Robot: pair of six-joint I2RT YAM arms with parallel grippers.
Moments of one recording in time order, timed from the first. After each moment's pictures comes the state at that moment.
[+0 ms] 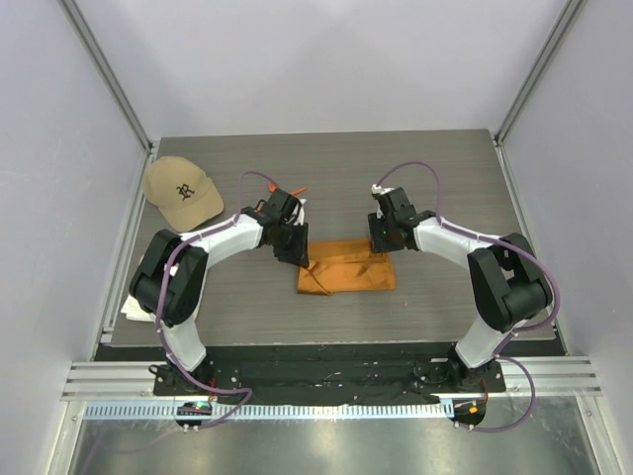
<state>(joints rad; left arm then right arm) -0.55 1.78 1.13 -0.45 0.24 -0.43 0.43 1.67 0.98 -0.29 0.03 0.24</state>
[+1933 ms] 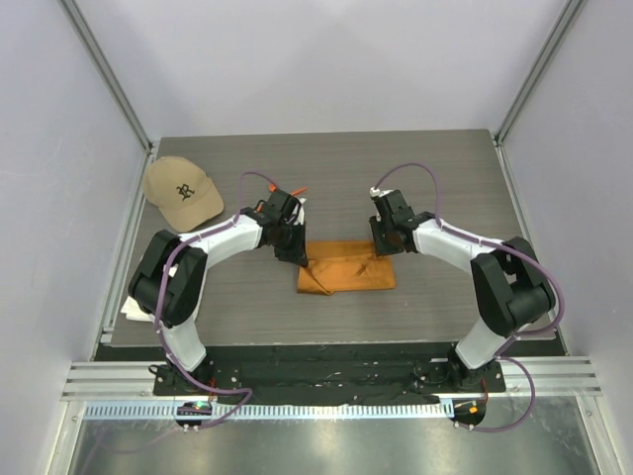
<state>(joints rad) -0.55 1.77 1.13 -0.44 0.26 -0.45 0.46 1.62 0.97 -0.36 0.10 0.24</state>
